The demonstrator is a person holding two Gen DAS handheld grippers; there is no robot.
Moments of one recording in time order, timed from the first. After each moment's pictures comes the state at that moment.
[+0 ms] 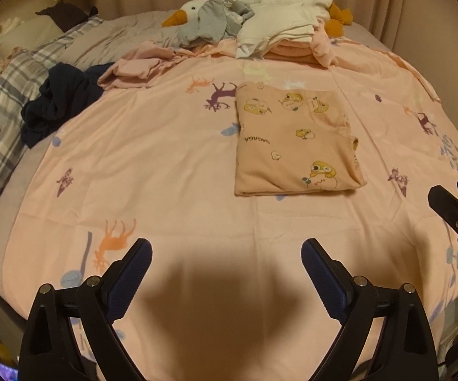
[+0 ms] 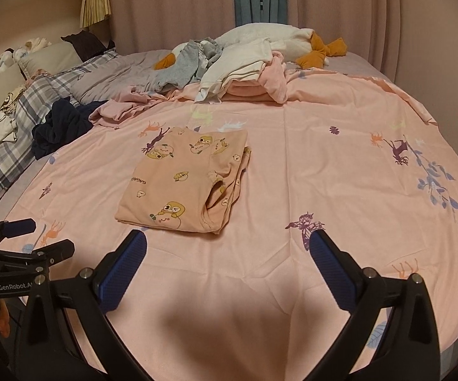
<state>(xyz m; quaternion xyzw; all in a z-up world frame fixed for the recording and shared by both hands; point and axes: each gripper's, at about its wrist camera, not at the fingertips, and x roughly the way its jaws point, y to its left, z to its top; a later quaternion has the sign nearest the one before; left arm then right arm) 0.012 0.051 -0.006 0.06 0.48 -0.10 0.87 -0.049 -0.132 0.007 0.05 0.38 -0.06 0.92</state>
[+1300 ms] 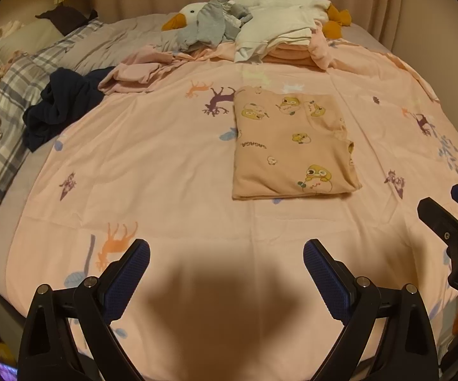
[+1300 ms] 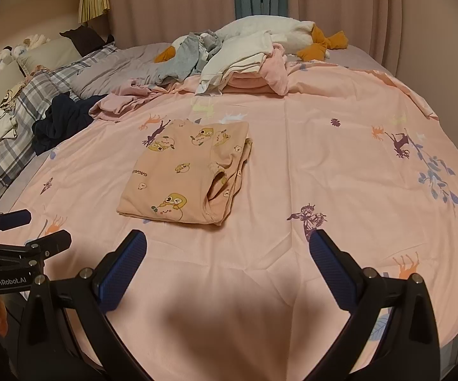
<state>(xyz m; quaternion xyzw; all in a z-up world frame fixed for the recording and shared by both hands) 0.011 0.048 0.001 0.07 0.48 -0.10 0.87 -0.050 -0.130 0.005 0.06 0.39 -0.06 0.92</state>
